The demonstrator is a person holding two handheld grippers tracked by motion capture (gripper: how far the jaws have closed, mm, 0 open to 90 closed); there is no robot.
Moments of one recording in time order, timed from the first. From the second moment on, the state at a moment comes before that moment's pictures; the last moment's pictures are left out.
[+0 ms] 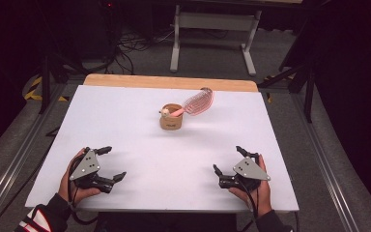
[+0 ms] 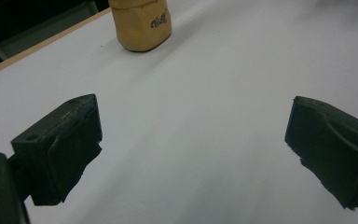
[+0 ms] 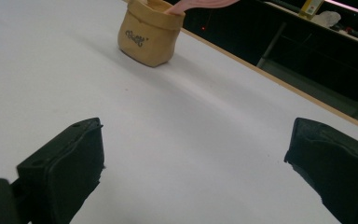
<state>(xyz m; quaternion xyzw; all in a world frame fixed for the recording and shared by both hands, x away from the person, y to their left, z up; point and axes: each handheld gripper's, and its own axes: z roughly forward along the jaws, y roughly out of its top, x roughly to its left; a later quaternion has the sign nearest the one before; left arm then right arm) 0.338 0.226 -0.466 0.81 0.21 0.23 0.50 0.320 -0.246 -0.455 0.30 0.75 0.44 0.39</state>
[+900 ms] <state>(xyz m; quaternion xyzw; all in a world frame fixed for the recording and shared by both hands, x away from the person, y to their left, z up) 0.339 0.222 -0.467 0.82 0.20 0.23 0.49 0.319 -0.260 -0.459 0.31 0.75 0.43 0.39</state>
